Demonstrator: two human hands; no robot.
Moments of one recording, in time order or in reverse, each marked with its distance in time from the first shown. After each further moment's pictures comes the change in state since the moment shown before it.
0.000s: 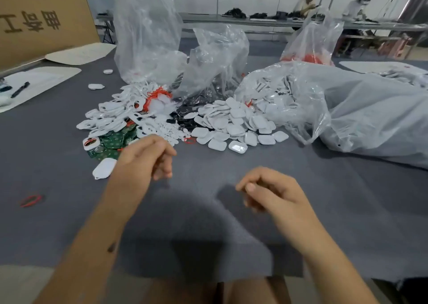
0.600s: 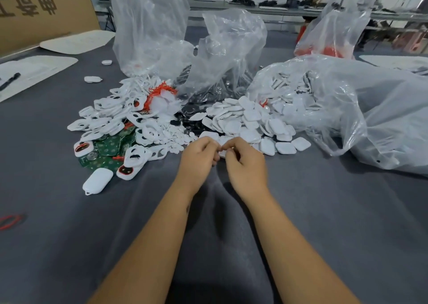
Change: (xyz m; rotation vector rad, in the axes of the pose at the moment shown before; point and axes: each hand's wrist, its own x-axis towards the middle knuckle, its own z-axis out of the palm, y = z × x) left_hand 0.100 -0.091 0.074 0.133 0.019 -0.190; right_hand 0.146 0.090 0.042 -0.479 0.354 0.029
